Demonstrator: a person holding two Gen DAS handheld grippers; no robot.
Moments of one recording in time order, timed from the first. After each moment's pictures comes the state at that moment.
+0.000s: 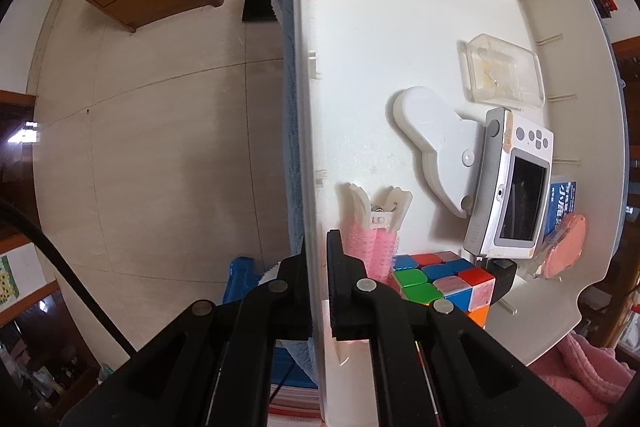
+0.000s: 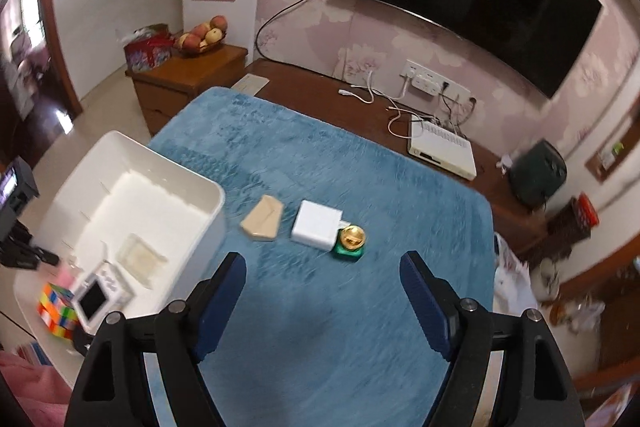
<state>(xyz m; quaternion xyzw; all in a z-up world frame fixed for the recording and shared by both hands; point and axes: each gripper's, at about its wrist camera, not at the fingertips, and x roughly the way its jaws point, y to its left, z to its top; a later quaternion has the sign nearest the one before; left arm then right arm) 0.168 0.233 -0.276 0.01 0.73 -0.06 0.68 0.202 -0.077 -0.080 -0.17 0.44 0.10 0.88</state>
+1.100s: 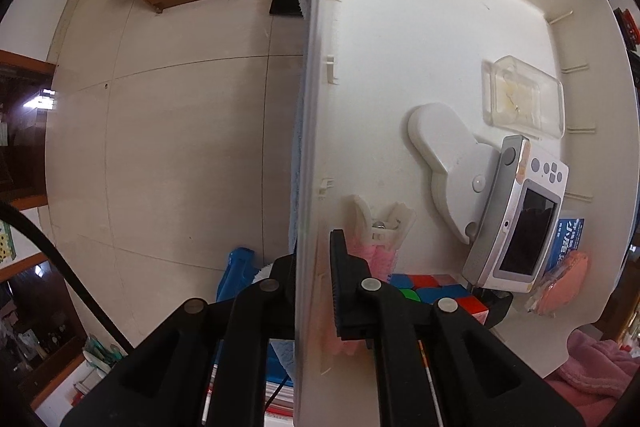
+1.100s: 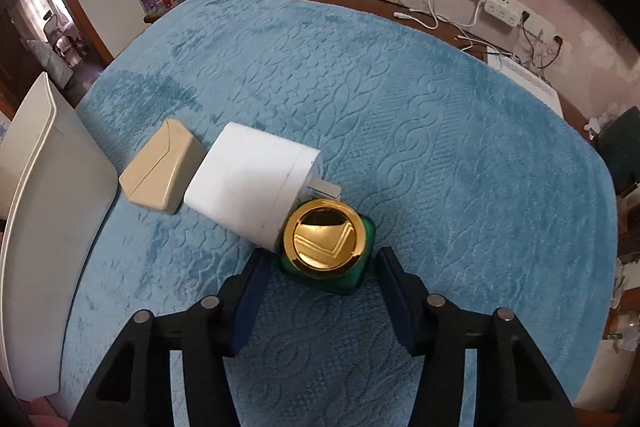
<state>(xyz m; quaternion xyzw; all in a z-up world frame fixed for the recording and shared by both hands) 0.174 0.229 -0.280 -0.02 0.74 0.00 0.68 0.326 -0.133 -0.254 -0.13 0.54 0.20 0.80</state>
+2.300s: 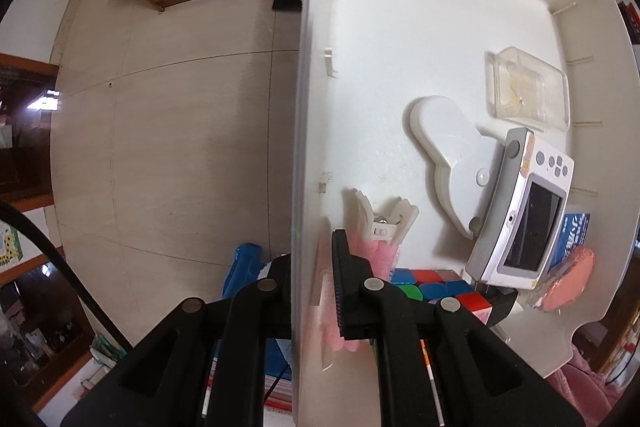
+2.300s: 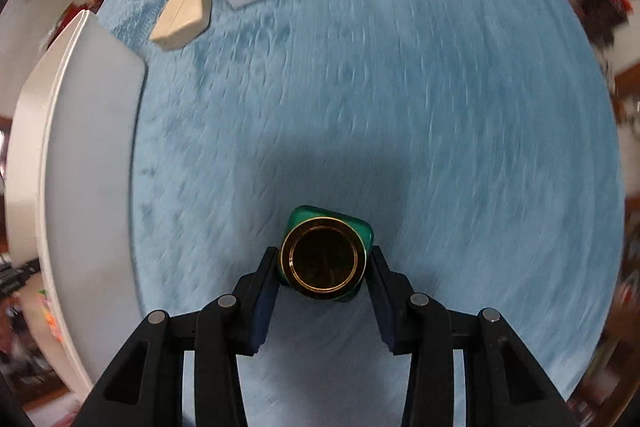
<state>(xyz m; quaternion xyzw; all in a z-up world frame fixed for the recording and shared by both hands) 0.173 0.223 -0.284 0.00 0.74 0.00 0.67 0.171 -0.124 -0.255 0.07 0.69 0.02 0.72</state>
